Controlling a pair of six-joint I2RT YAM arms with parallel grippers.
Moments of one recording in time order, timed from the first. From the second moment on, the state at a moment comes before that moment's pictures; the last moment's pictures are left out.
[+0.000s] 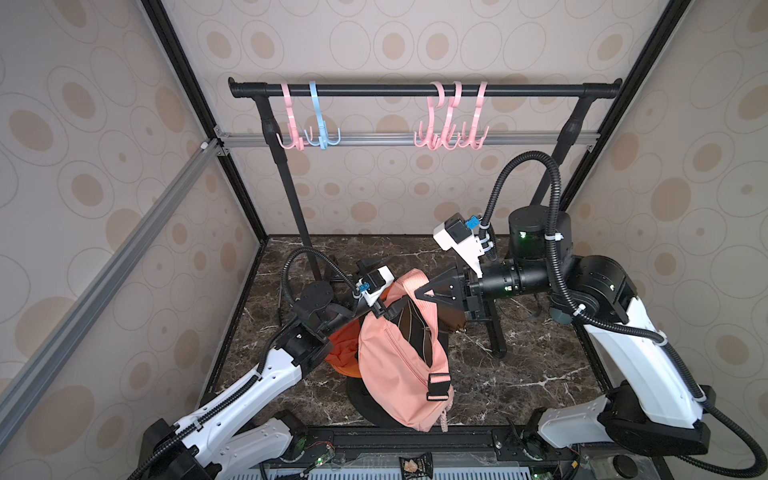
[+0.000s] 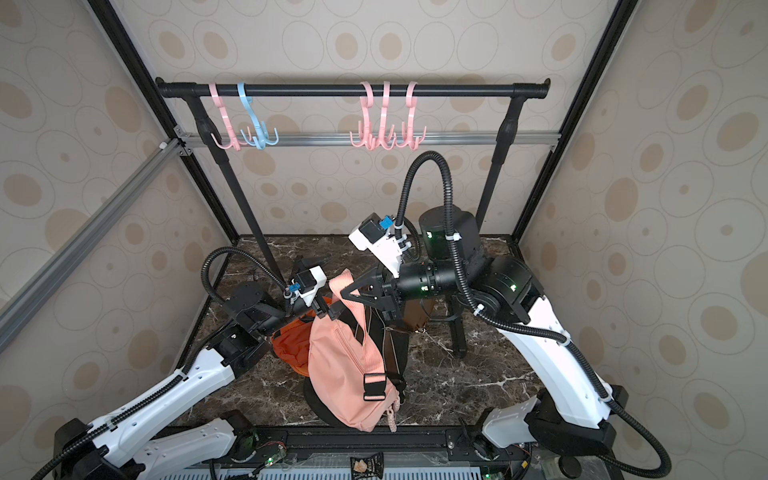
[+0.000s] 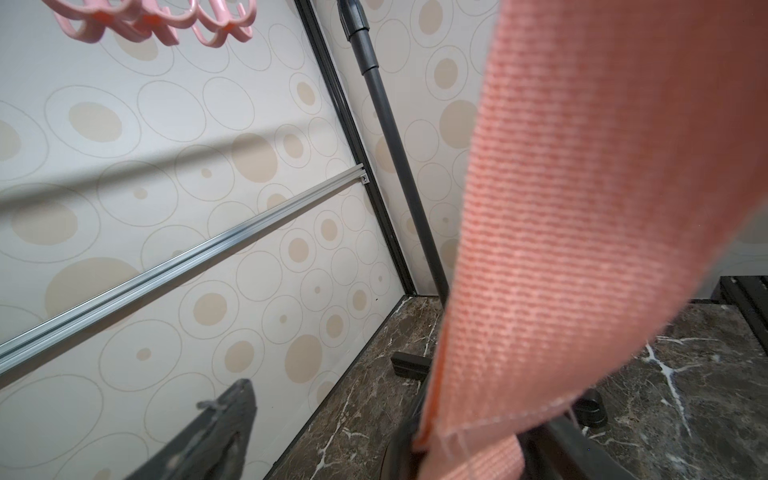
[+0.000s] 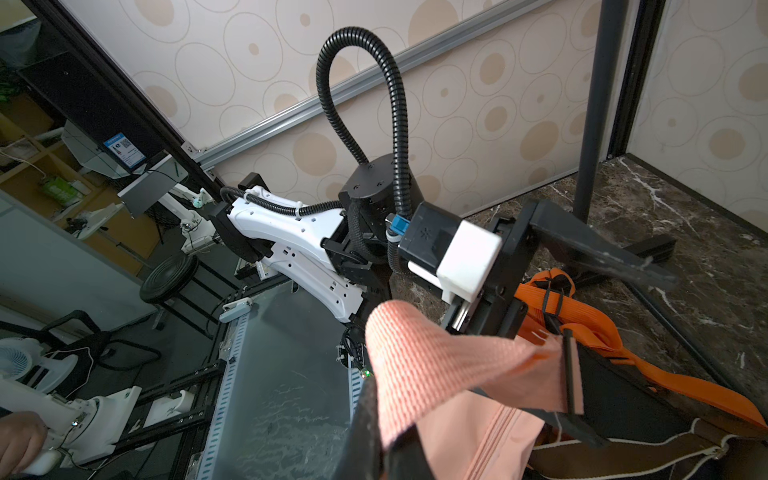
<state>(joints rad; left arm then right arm) -0.64 1.03 0.83 0.37 0.35 0.35 0.84 1.38 2.01 -1.01 -0.65 0.12</state>
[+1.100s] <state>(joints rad) -0.67 1.40 1.63 0.14 -0.03 0.29 0.58 1.57 2.54 -0.99 -0.12 0.06</state>
